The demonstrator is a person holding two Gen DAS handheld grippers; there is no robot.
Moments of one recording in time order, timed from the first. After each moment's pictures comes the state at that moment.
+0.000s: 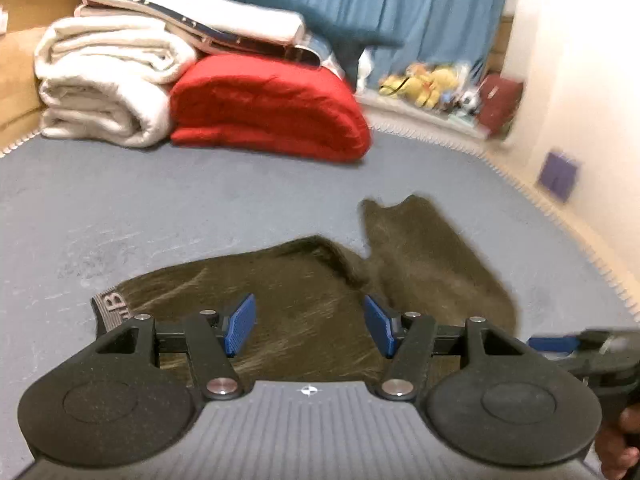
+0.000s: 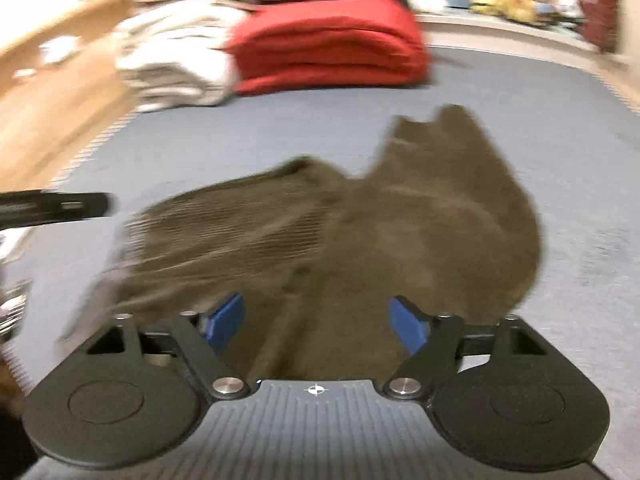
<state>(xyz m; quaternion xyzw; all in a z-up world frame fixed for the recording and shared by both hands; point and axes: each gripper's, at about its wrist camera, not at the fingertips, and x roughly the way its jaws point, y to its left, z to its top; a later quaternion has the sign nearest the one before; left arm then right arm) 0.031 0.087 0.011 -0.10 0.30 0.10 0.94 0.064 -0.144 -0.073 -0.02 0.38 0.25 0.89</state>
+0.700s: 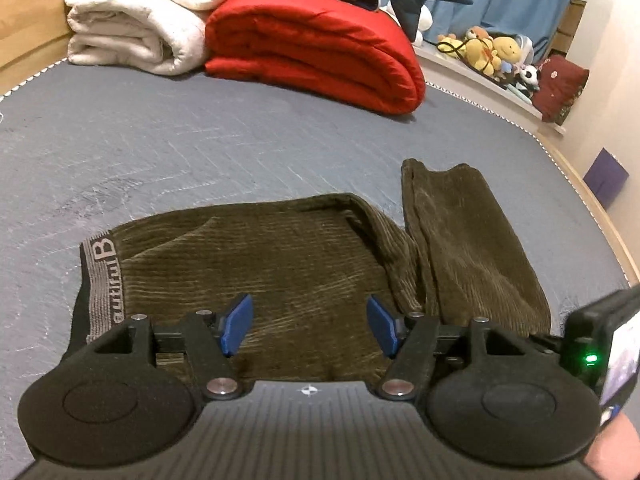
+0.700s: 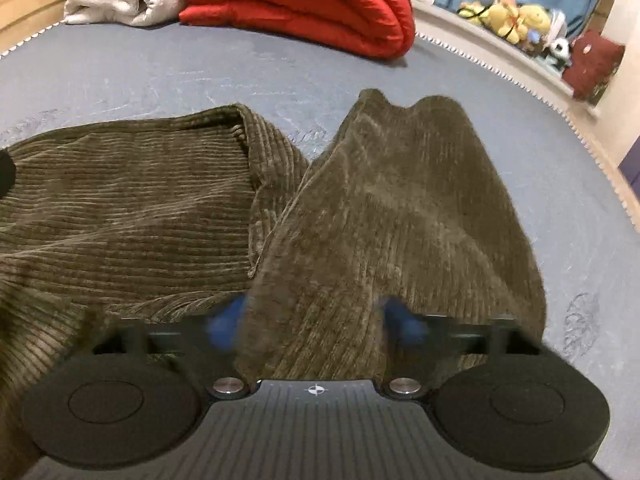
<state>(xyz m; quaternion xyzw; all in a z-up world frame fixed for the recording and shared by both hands) 0.074 0.116 -0.014 -0.17 0.37 0.14 0.90 0.141 -0.061 -0.144 -0.17 0.41 0.17 0.88</state>
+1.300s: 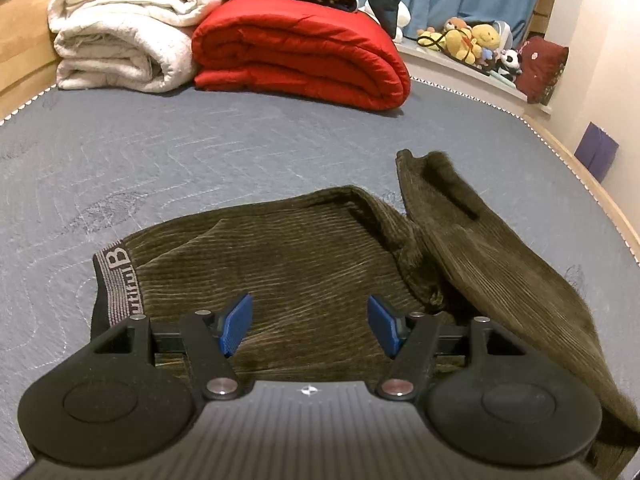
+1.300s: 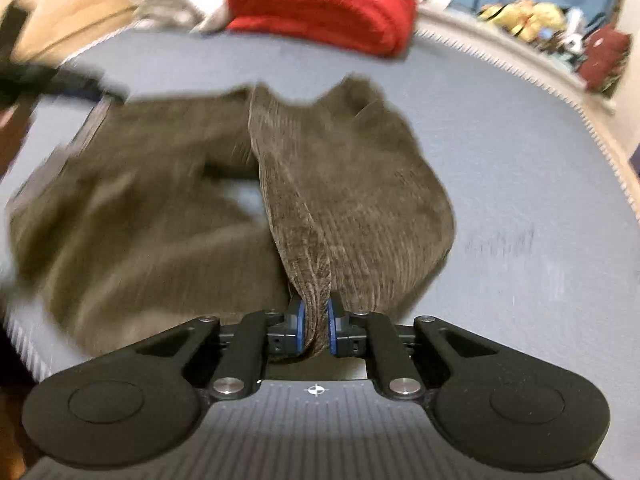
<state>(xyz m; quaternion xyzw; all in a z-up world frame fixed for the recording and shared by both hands) 0.050 0.119 -0.021 -0.12 0.36 0.12 0.92 0.006 -0.288 -0.088 -0.19 0.42 0.28 0.84</state>
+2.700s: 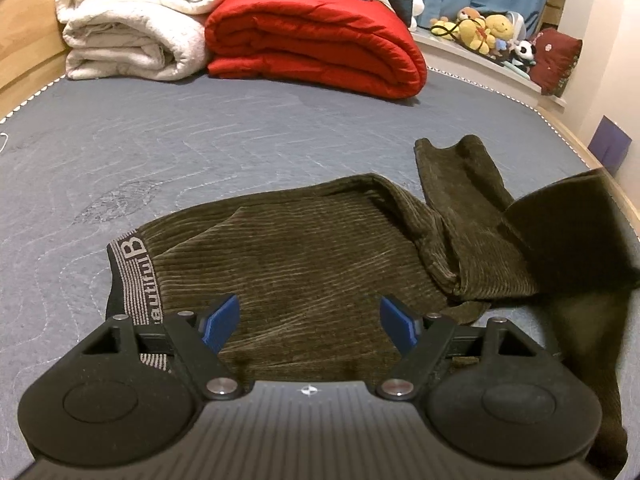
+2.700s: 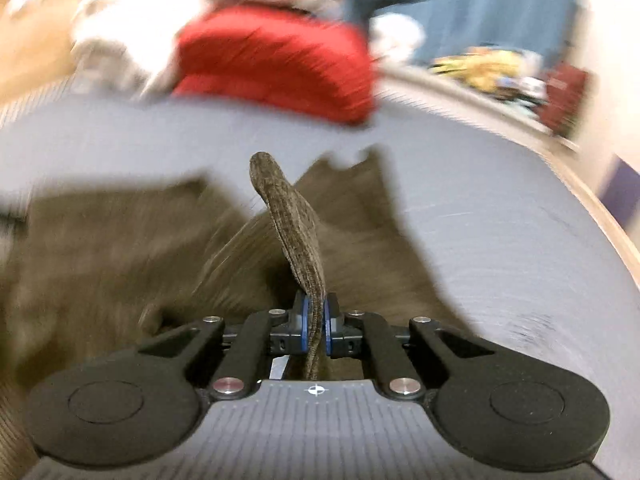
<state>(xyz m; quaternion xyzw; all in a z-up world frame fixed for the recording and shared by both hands) 0.050 0.134 -0.029 -0.12 0.38 0.14 0.91 0.085 -0.198 -0.076 -0.09 0.27 0.17 0.94</state>
